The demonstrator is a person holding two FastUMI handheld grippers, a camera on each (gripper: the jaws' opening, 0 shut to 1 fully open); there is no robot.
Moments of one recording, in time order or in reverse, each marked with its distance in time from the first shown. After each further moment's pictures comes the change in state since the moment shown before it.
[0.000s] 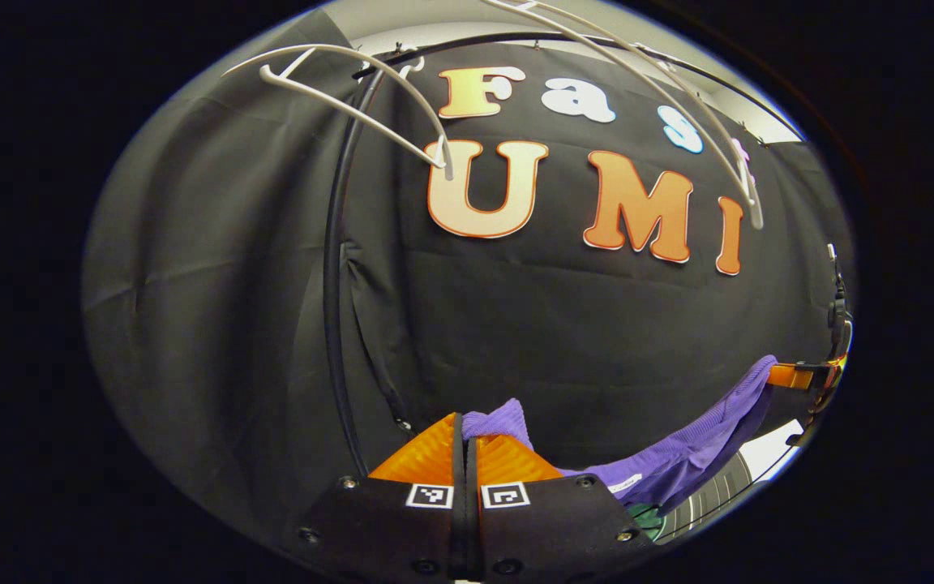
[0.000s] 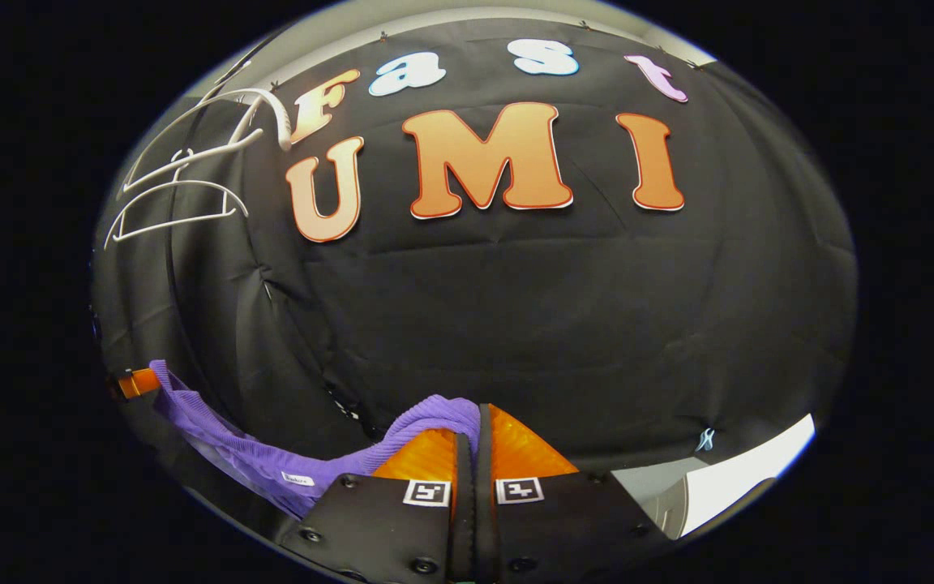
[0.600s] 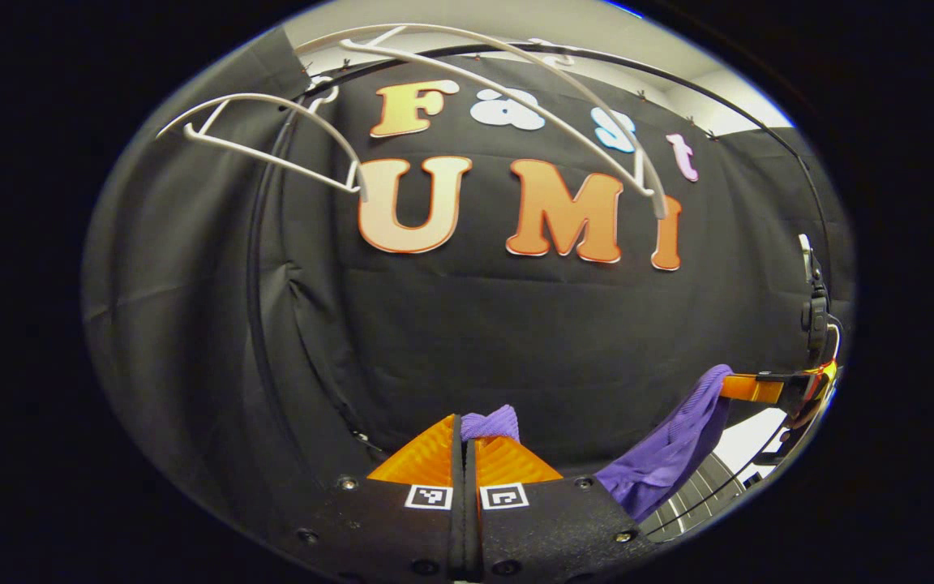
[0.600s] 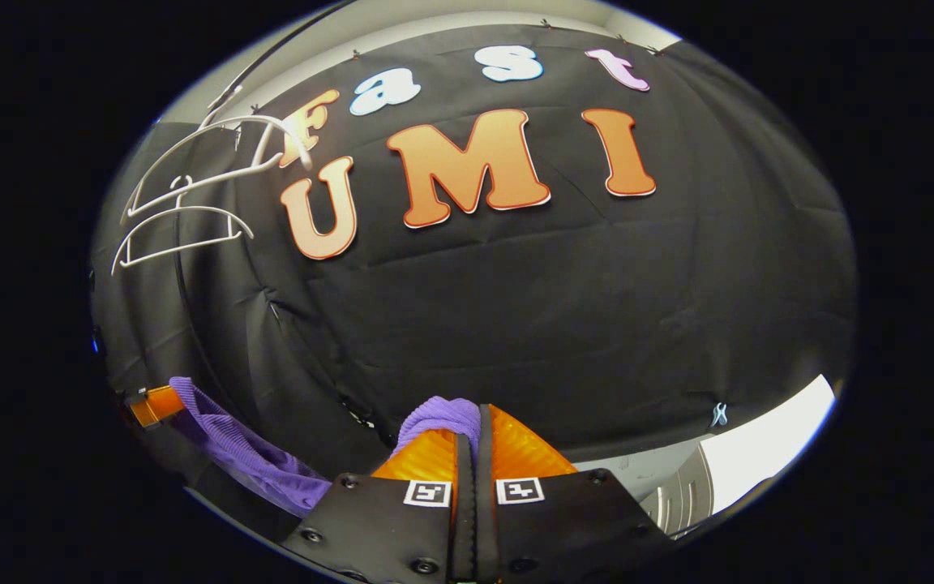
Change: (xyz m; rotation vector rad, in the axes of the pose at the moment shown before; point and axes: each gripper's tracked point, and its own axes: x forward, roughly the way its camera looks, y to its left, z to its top) left arm -0.033 -0.115 0.005 0.061 -0.050 -0.174; right arm -0.047 0.016 -0.018 0.064 -0.037 0.001
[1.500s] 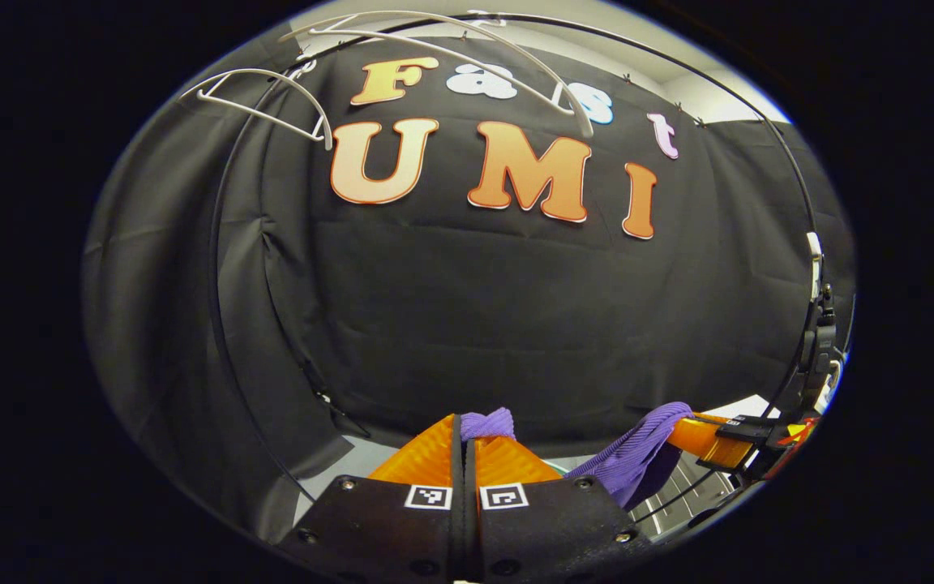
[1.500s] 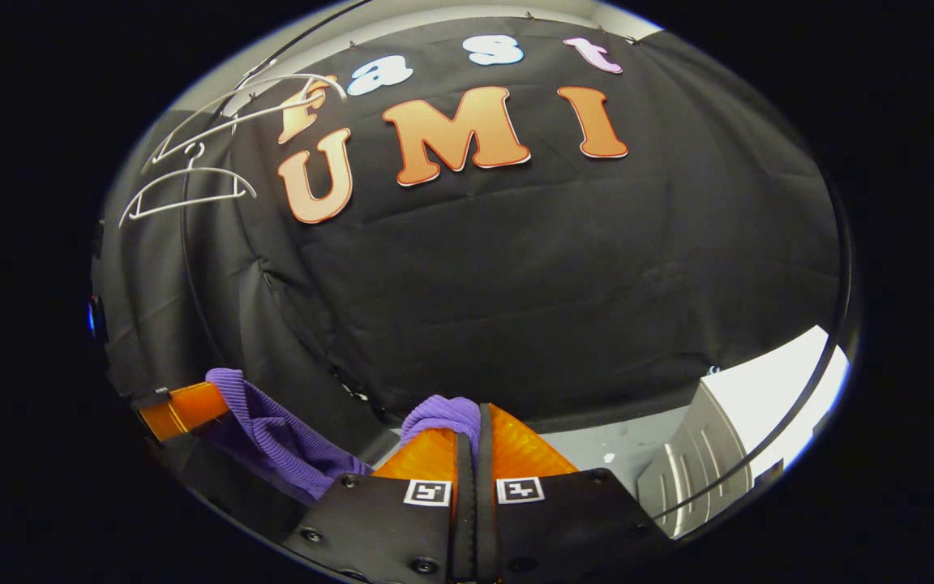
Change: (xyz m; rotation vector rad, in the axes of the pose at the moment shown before) left arm -0.006 -0.073 -0.110 -0.055 0.112 -0.038; right arm -0.027 -0.008 -0.131 0.037 0.059 -0.069
